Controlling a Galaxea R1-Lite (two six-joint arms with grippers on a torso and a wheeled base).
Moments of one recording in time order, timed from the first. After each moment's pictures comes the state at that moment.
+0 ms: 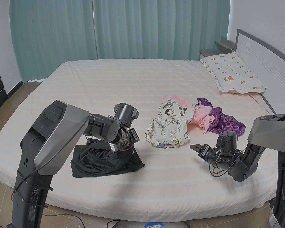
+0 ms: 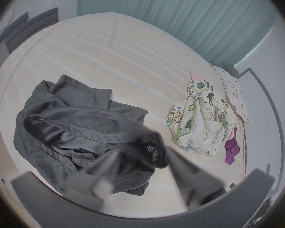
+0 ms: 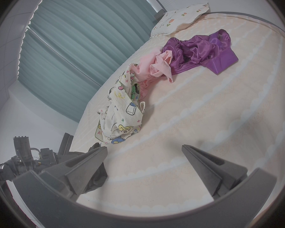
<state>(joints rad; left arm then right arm) -0.48 2.50 -1.78 0.18 0.16 -0.87 0.30 2.33 -0.68 -1.12 0.01 0.80</state>
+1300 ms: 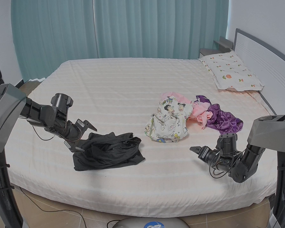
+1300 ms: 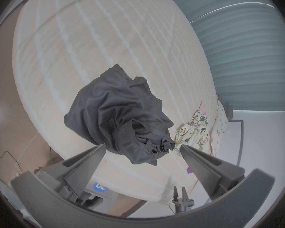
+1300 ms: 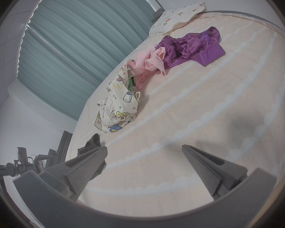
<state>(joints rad) -0.07 2.17 -1.35 0.14 -0.34 -1.05 0.30 2.33 -0.67 -1.12 0.01 0.80</state>
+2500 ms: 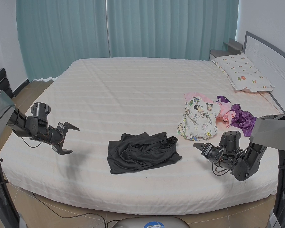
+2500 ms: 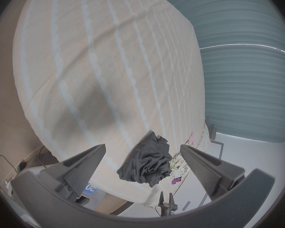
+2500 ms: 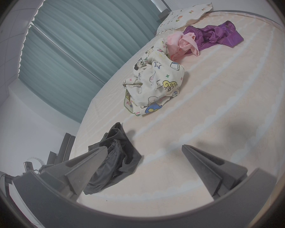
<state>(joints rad) 0.11 2.17 -1.18 -0.11 -0.51 -1.10 0.26 2.33 -0.67 -1.15 0.01 0.80</state>
